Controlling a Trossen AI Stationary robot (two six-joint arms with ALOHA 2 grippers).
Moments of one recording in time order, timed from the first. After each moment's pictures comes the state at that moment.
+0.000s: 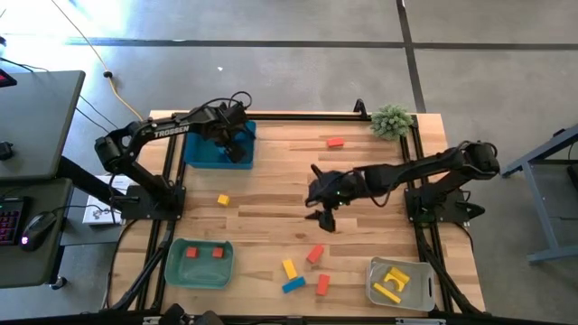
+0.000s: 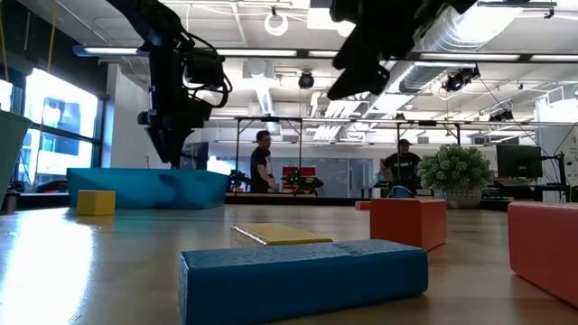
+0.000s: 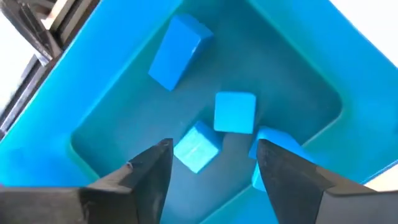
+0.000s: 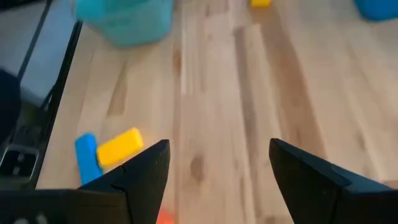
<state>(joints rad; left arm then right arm) 0.77 1.52 1.04 -0.91 -0.22 -0.08 0.12 1.50 1.03 -0.28 -0.08 0.25</state>
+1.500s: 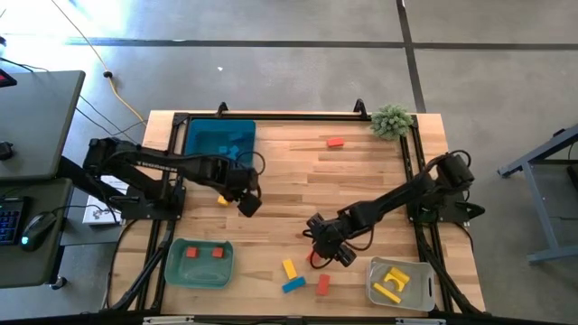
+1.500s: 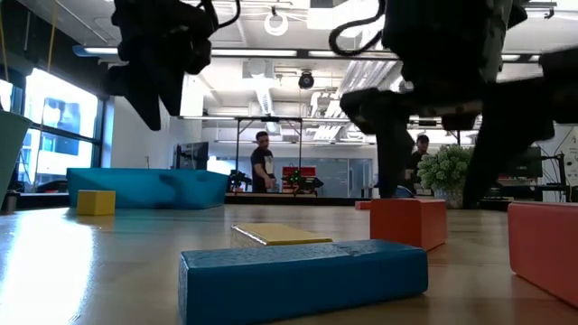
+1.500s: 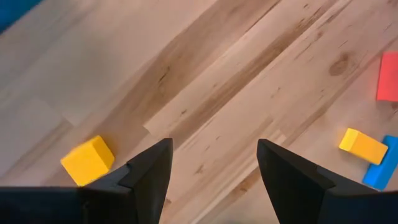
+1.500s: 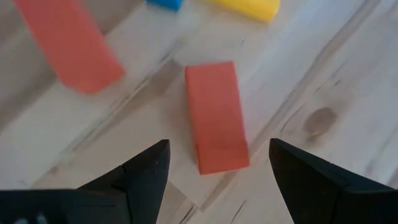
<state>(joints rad) 0.07 1.40 1.04 -0.92 -0.01 -0.92 0.36 1.78 1.03 -0.32 -0.12 -0.39</state>
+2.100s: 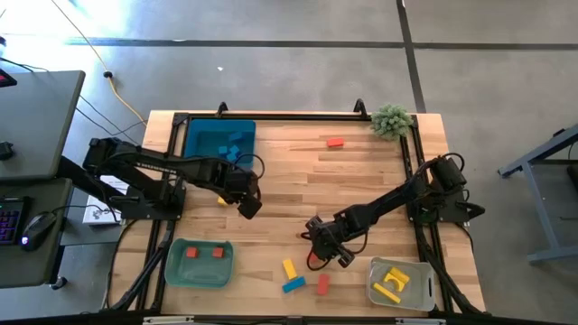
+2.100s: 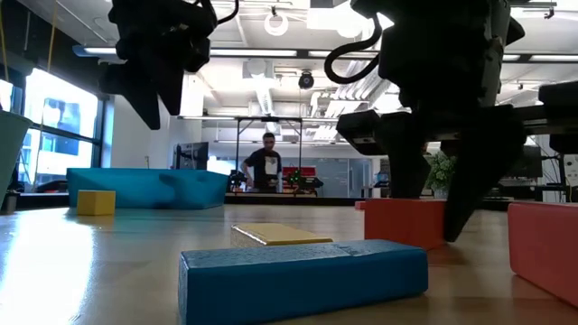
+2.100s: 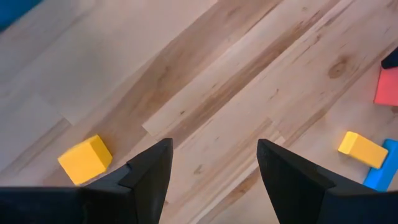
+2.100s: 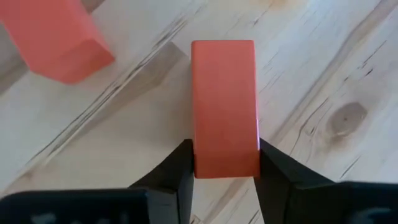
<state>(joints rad) 0.04 1.40 1.04 -0.91 -0.04 -0.94 0.36 1.85 1.03 -0.29 -0.12 -0.39</state>
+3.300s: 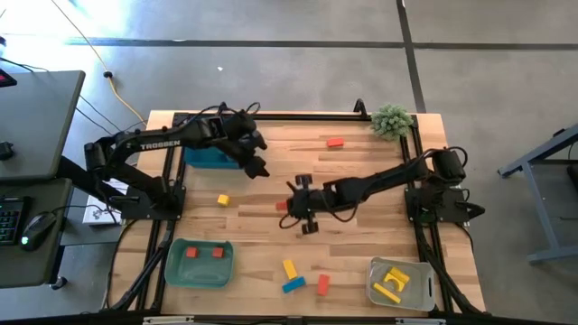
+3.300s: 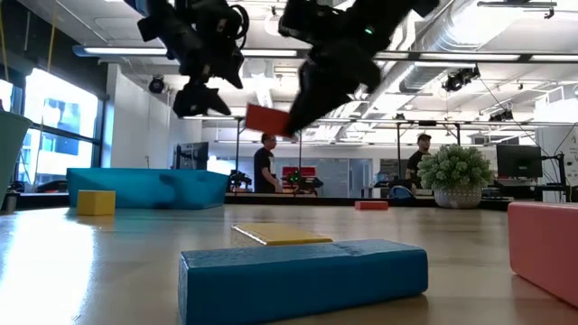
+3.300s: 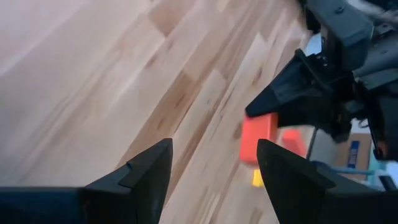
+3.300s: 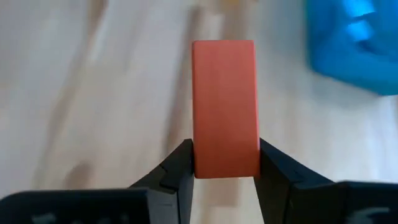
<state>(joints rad) 0.53 1.40 1.04 -0.59 0.49 -0.48 0.16 1.81 1.27 -0.35 0.27 -0.17</state>
